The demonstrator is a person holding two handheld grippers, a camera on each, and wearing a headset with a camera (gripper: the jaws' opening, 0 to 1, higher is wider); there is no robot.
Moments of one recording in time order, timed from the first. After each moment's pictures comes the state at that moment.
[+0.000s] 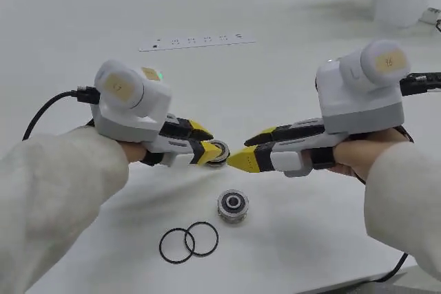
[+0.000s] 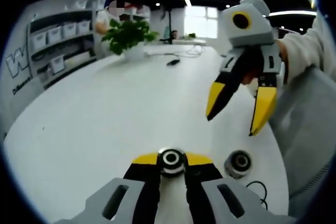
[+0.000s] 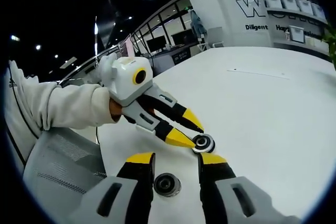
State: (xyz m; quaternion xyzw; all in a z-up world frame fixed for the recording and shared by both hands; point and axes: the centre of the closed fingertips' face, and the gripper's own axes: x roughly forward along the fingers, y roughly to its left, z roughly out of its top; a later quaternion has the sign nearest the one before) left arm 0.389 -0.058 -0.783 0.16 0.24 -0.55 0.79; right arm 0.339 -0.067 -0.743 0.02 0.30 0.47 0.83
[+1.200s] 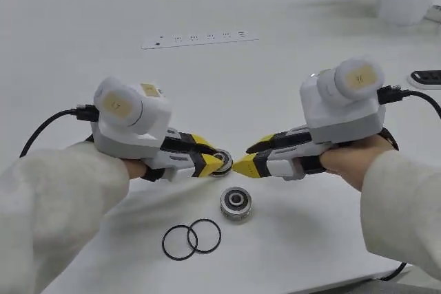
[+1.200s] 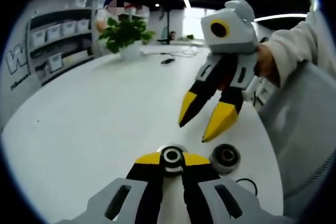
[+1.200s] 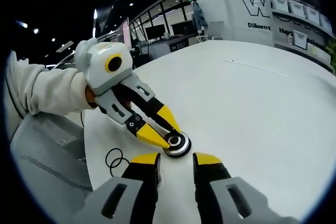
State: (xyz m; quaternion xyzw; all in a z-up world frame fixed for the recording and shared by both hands) left arm 0.360 -0.056 -0.793 0.15 0.23 -0.56 0.78; right arm 0.351 -0.069 -0.782 -0.05 0.32 0.46 0.83
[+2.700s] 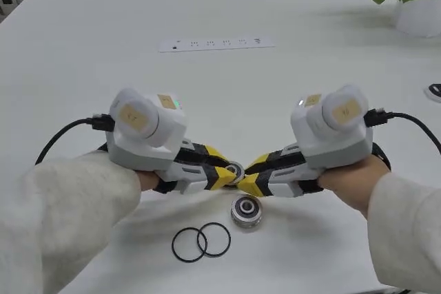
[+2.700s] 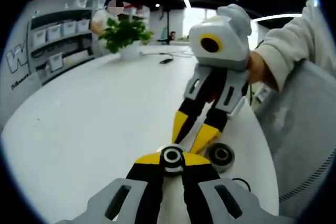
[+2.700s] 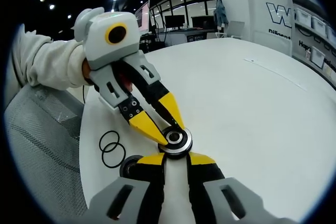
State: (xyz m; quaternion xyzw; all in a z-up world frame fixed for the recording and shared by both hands) left arm 0.352 -0.054 -0.793 0.15 0.24 -0.56 0.78; right arm 0.348 -0.058 -0.810 -0.12 0.31 0.51 0.79
